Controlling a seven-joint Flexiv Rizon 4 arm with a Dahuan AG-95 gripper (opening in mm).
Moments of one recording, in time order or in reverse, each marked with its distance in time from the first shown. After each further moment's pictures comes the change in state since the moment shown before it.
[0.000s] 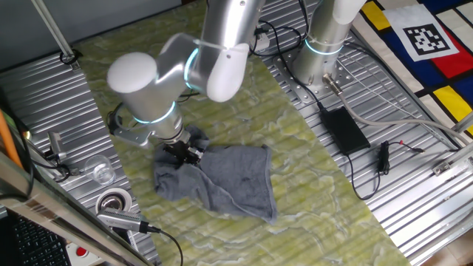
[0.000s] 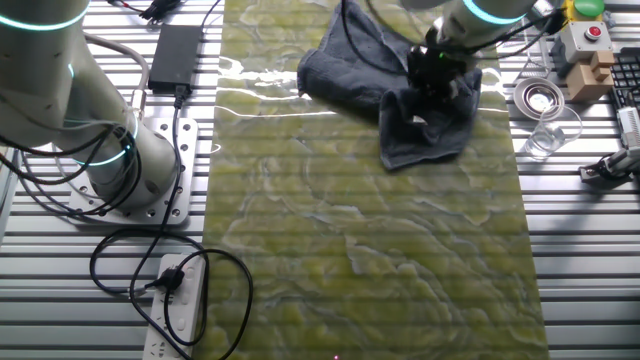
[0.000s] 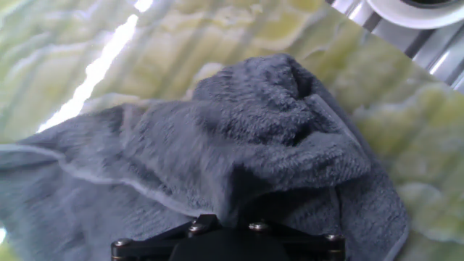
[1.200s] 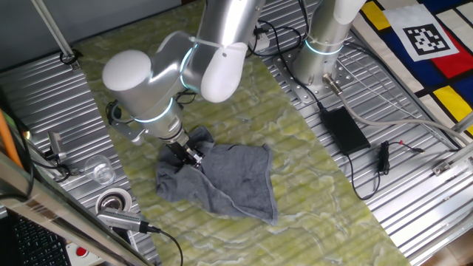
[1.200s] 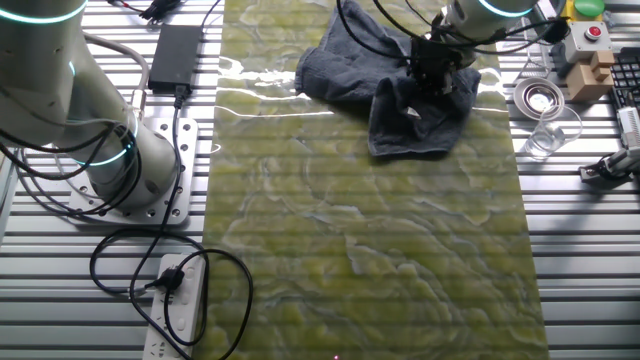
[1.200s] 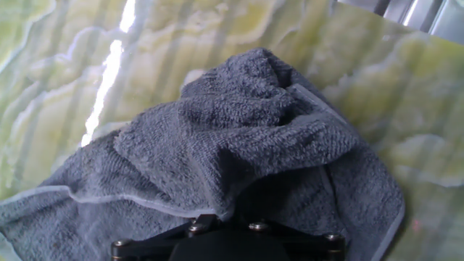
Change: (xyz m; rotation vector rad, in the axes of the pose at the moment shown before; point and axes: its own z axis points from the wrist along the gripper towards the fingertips) arm -0.003 0.005 -0.002 -0.036 -0.025 0.254
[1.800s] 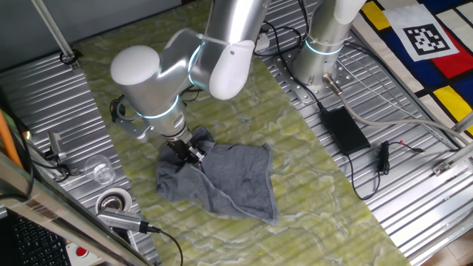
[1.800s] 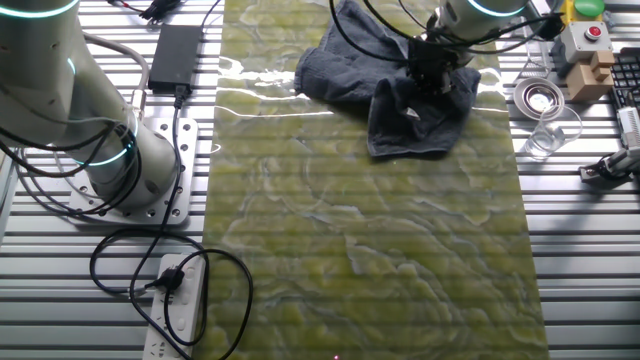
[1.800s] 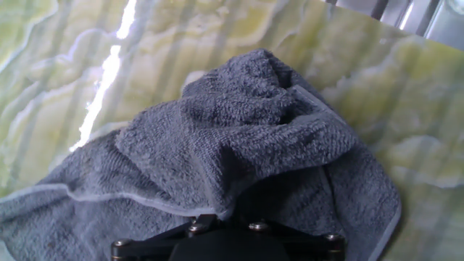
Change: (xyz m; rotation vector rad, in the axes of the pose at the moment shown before) arm 0.002 0.000 0.000 0.019 -0.028 -0.083
